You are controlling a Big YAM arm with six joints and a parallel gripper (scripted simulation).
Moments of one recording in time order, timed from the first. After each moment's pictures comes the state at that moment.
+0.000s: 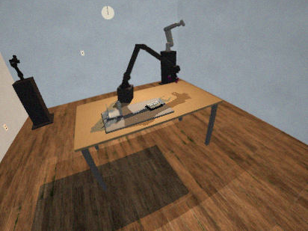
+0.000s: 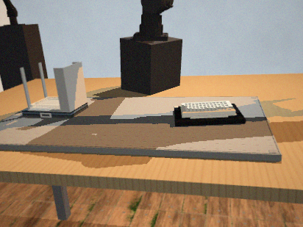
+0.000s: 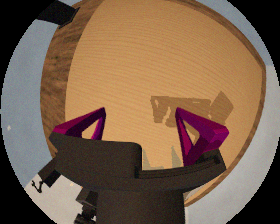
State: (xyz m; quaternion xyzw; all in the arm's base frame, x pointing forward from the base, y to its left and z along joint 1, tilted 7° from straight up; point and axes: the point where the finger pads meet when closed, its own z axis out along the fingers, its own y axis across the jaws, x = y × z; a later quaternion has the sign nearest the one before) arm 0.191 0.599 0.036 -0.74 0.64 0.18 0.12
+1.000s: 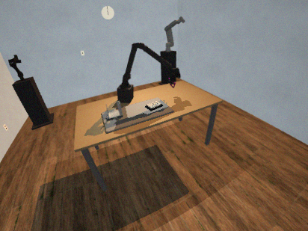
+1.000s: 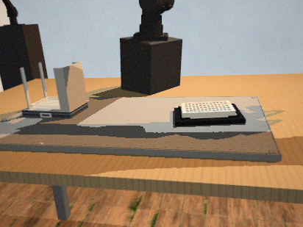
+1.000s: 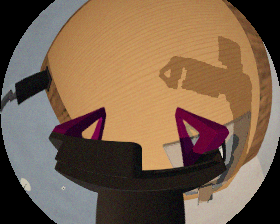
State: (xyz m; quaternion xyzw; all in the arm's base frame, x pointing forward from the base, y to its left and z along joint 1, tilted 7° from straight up) arm 0.285 0.503 0.036 -0.45 0.87 0.17 0.07
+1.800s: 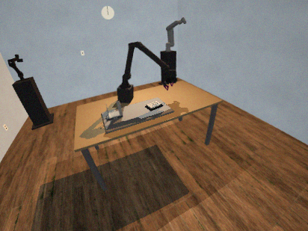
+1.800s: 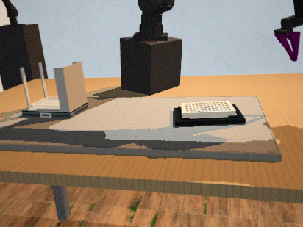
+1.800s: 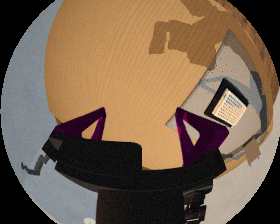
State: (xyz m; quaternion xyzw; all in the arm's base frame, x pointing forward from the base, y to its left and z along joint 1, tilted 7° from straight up) arm 0.332 0.411 0.035 -0.15 0.98 0.14 0.04
